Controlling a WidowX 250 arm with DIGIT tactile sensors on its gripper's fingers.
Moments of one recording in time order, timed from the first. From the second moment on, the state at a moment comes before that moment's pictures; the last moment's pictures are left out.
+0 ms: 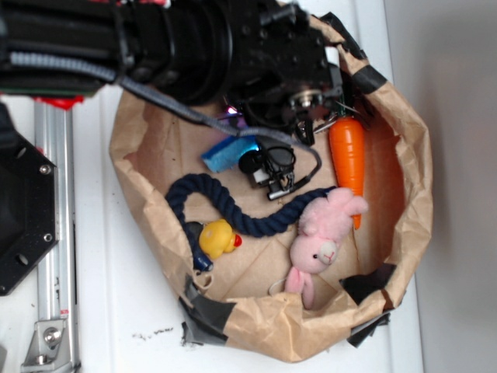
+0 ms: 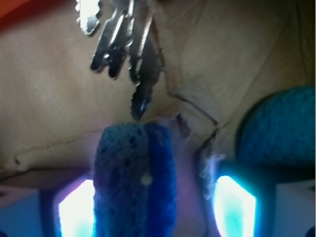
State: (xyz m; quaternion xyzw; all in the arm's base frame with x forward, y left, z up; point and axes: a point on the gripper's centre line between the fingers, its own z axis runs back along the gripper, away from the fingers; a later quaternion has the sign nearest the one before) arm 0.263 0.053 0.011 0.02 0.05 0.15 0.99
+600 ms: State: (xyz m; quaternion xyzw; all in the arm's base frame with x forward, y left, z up) arm 0.262 0.055 0.010 0.02 0.06 0.14 0.99
